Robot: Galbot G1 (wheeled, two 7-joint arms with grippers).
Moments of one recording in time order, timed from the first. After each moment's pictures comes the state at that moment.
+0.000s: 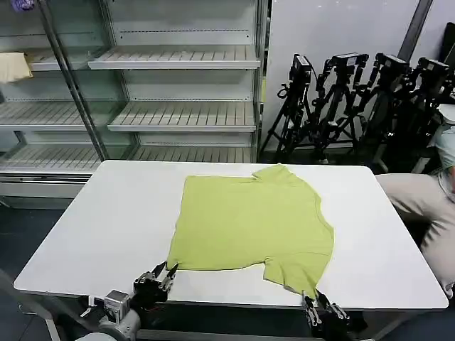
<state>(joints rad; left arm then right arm) 1.53 -1.11 -0.44 -2.19 -0.38 0.57 -0.06 -1.85 1.07 0.46 2.33 0.37 -0.34 0.23</state>
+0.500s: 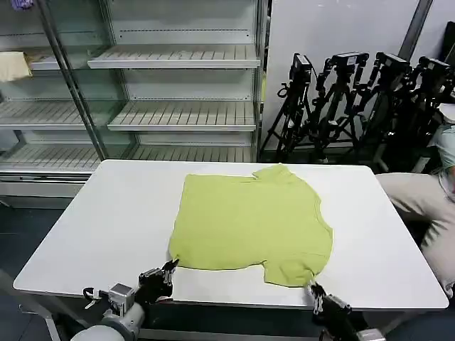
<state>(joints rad) 1.42 -1.11 -0.41 -2.19 -0.39 0.57 -0.05 -1.65 1.07 0.49 2.33 0.46 -0.37 0.26</state>
